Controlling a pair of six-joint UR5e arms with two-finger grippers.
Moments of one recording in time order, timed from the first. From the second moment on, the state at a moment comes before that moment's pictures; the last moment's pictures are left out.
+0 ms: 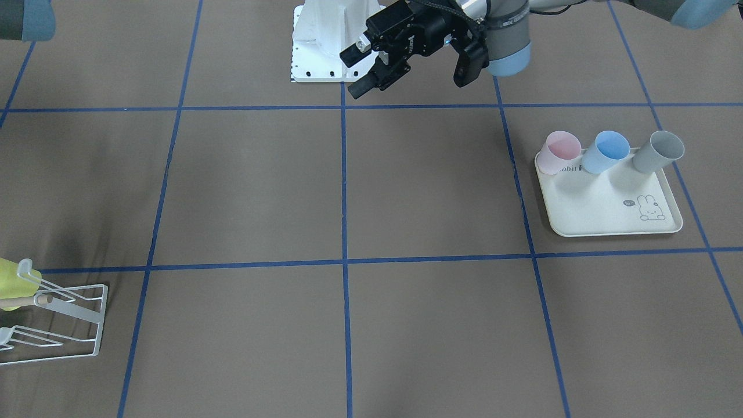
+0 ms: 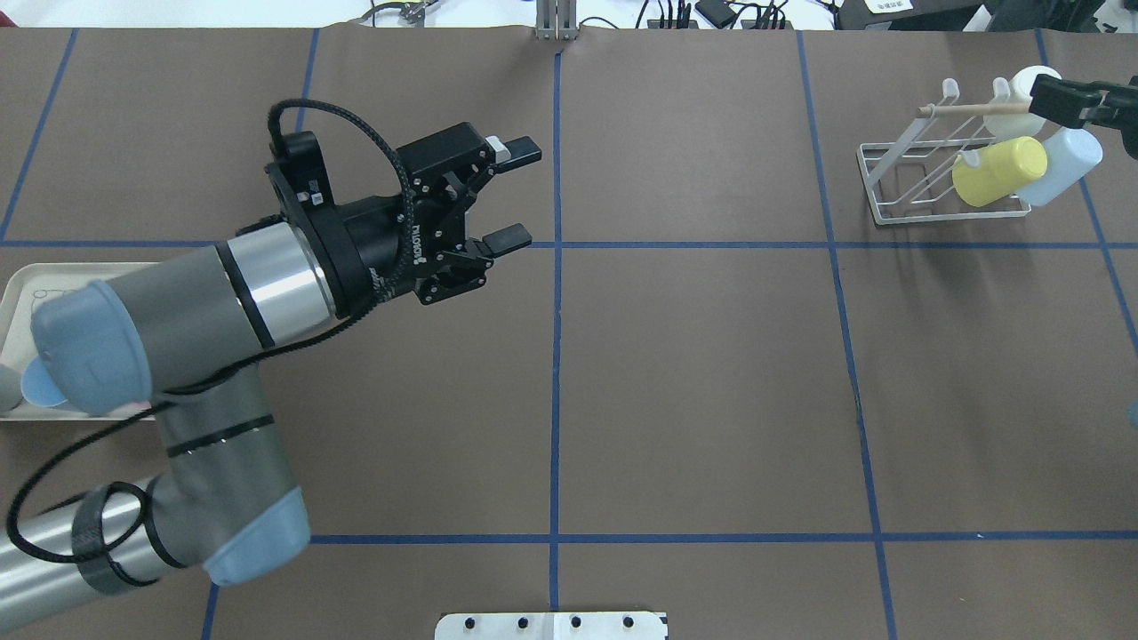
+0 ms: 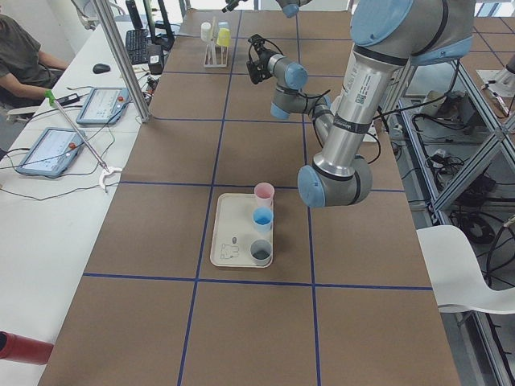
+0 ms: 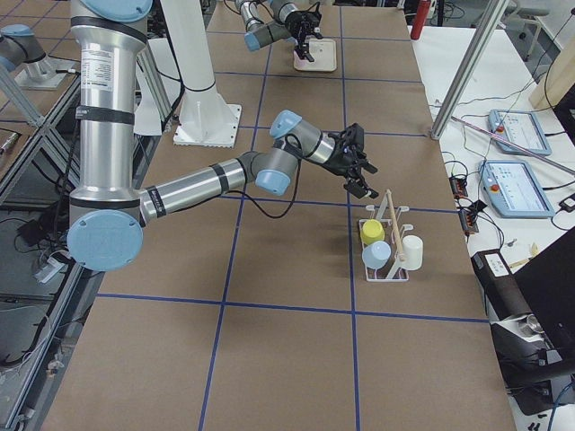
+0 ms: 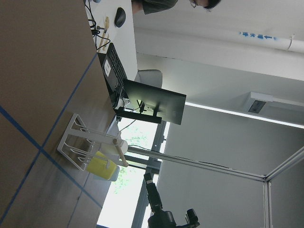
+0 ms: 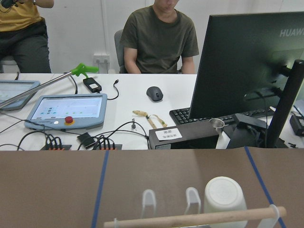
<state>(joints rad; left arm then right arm) -0.56 -2.04 -1.87 -2.80 -1.55 -2.07 1.02 -1.63 2.05 -0.89 1.50 0.92</state>
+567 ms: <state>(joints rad) -0.91 -1.84 -2.00 -2.50 -2.13 -1.74 1.03 -1.48 2.10 -0.94 1.88 1.16</state>
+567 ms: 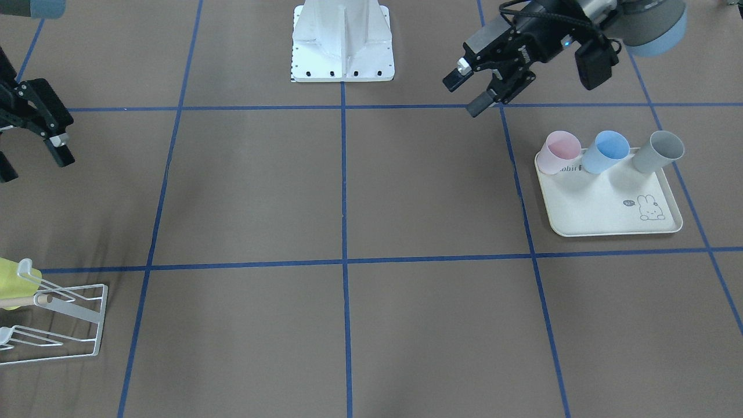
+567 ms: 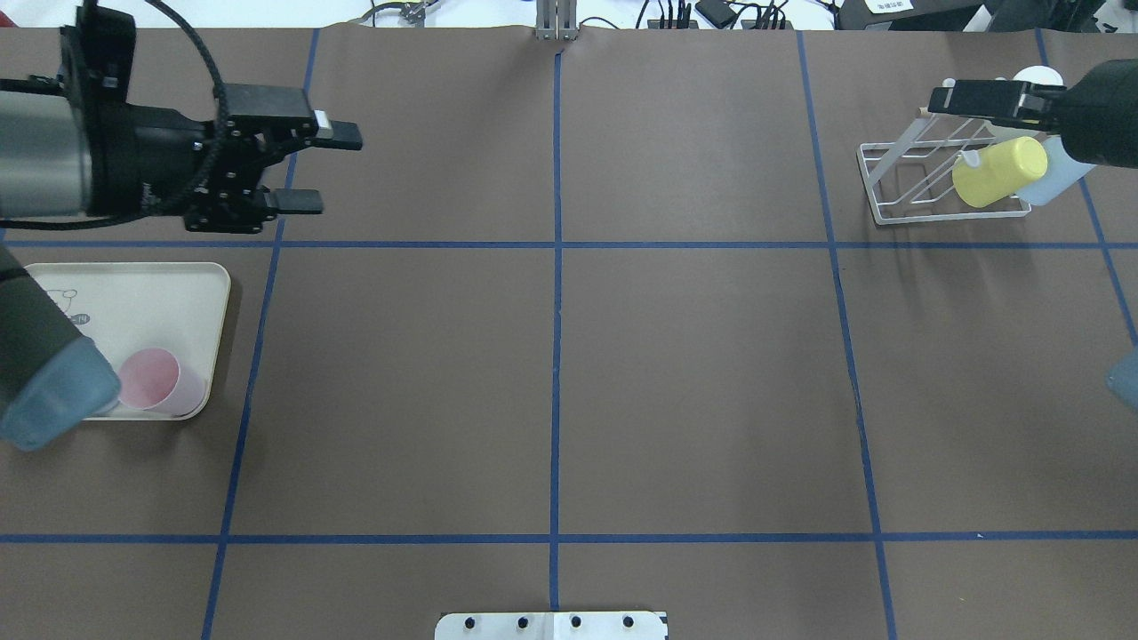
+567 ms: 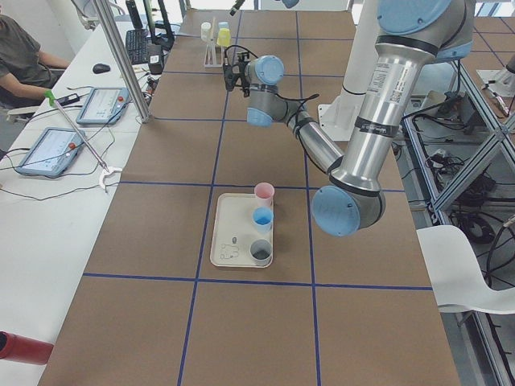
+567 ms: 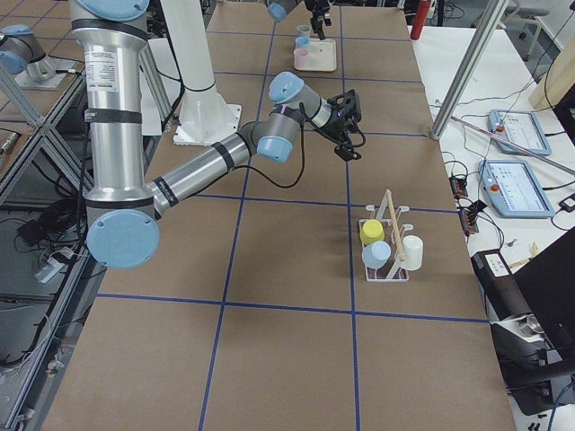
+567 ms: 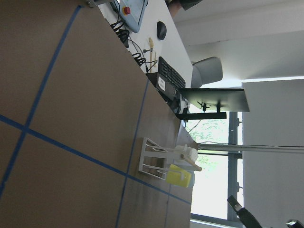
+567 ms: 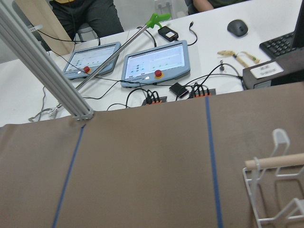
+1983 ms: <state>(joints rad) -1.26 -1.25 -1.78 -2.39 -2.33 -0.41 0.94 -1.31 2.06 -0.90 1.98 1.59</state>
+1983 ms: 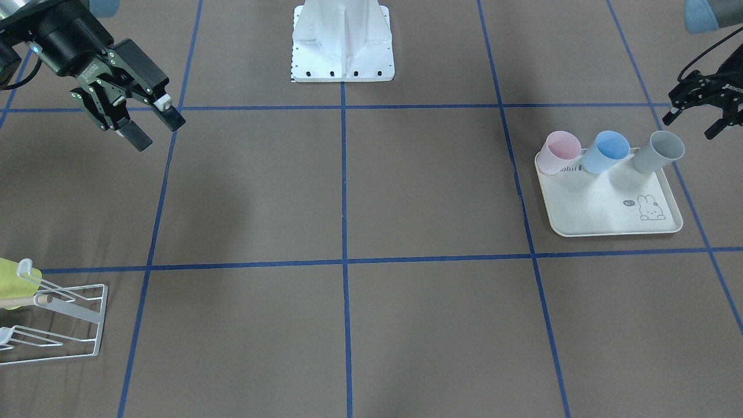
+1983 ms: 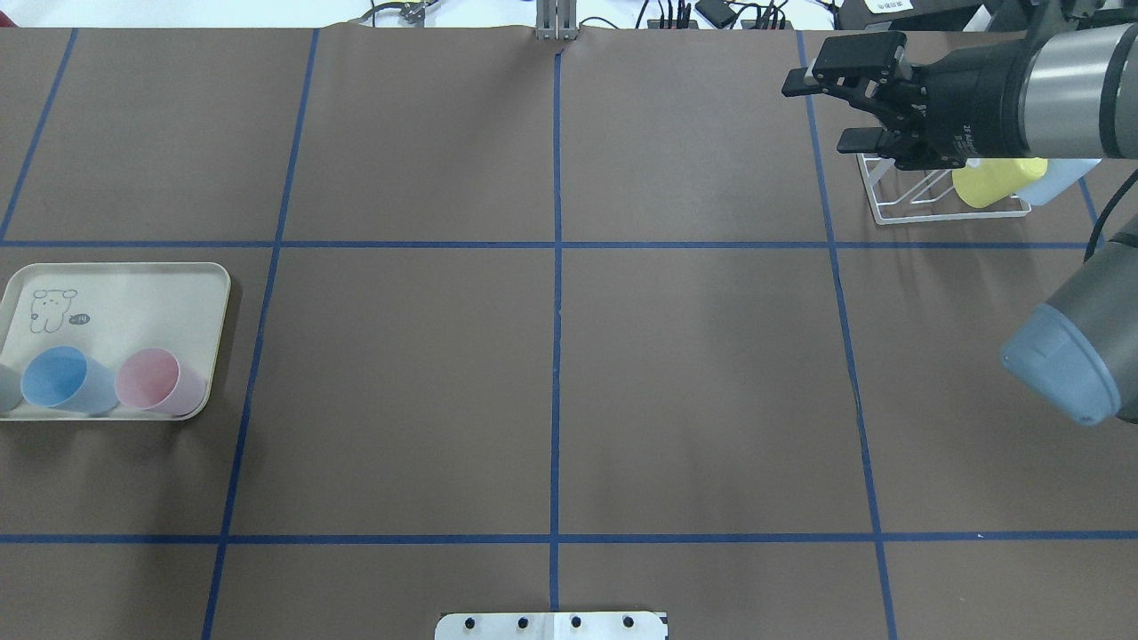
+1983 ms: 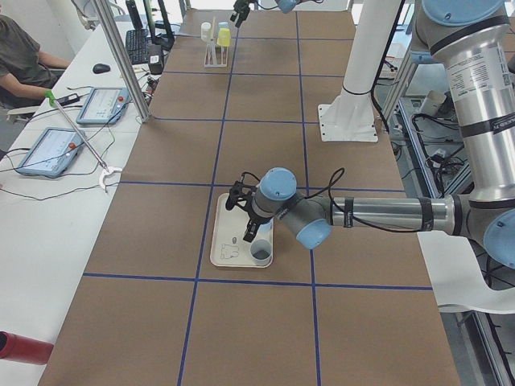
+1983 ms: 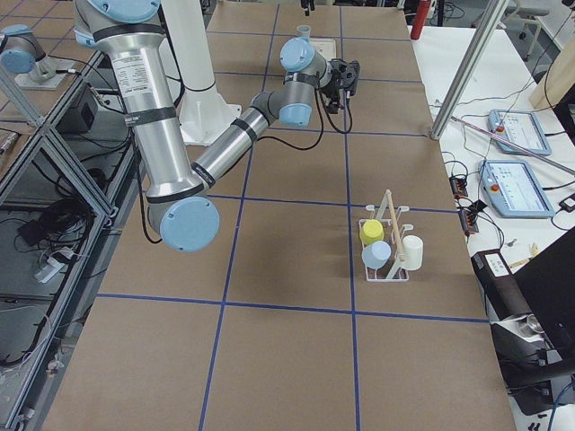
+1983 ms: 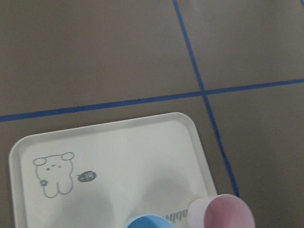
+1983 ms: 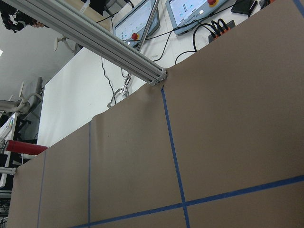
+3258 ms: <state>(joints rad) -1.26 -1.30 -1.59 -2.40 -2.28 -0.27 0.94 -1.30 2.06 -0.89 1.98 1.59</state>
